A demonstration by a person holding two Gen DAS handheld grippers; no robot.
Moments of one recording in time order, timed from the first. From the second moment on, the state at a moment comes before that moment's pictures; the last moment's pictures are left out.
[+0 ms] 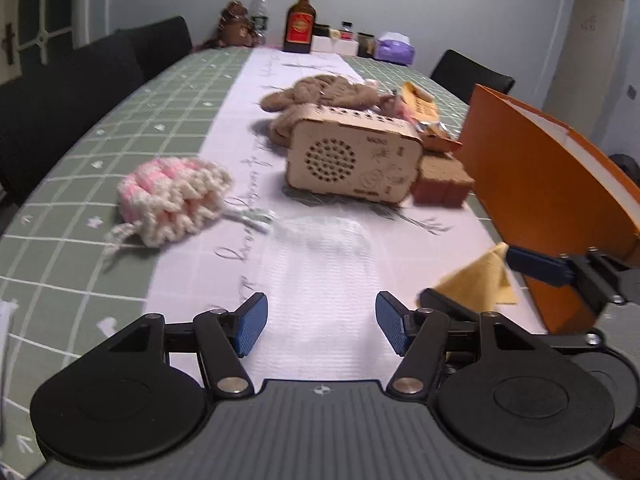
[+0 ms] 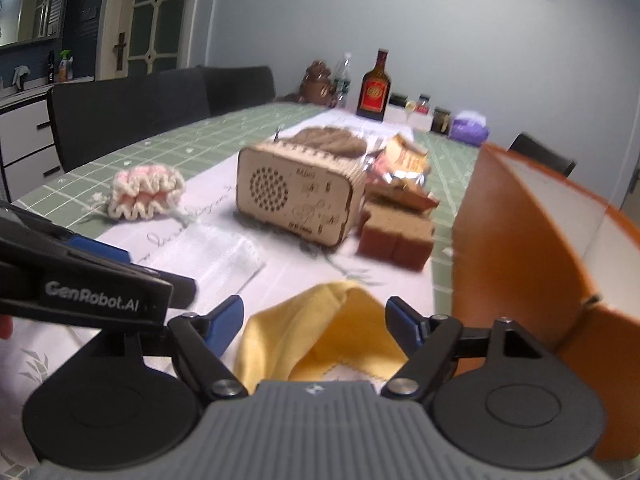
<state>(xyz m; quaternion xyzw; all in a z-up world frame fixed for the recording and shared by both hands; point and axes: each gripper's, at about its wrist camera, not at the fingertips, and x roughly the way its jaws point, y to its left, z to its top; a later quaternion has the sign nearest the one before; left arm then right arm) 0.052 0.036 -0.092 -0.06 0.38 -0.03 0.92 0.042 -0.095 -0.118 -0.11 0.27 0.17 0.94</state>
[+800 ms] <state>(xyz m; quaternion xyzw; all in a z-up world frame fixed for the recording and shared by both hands) 0.048 0.027 -0.100 -0.03 0.37 0.01 0.93 0.040 -0.098 -0.122 -0.09 0.31 0.19 0.93</state>
